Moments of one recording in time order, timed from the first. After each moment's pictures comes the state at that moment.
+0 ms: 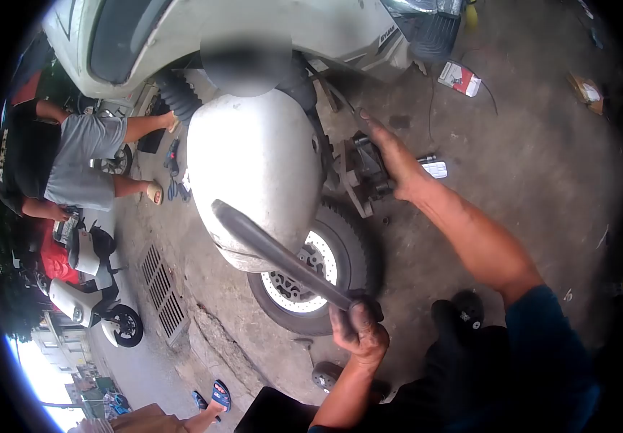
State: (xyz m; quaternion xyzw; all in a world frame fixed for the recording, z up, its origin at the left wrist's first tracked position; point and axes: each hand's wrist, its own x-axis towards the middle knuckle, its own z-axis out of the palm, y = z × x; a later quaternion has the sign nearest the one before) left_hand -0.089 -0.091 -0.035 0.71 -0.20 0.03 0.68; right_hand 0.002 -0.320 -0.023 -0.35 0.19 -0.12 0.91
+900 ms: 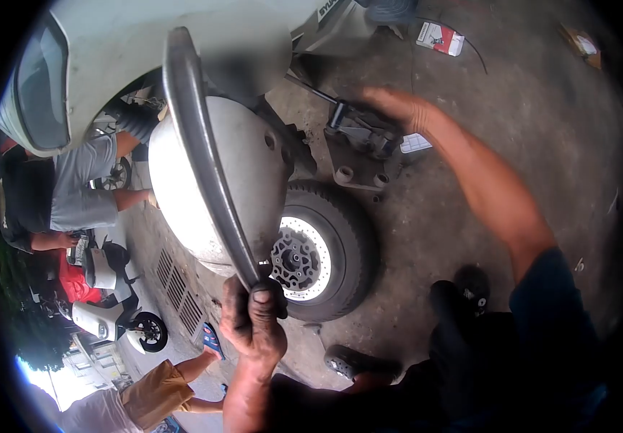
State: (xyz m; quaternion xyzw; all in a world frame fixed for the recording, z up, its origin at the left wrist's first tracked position) left_hand 0.000 -0.074 0.077 0.77 -0.37 -0.12 0.51; right_hand -0.005 -0.405 -0.068 -0.47 0.14 -0.01 0.87
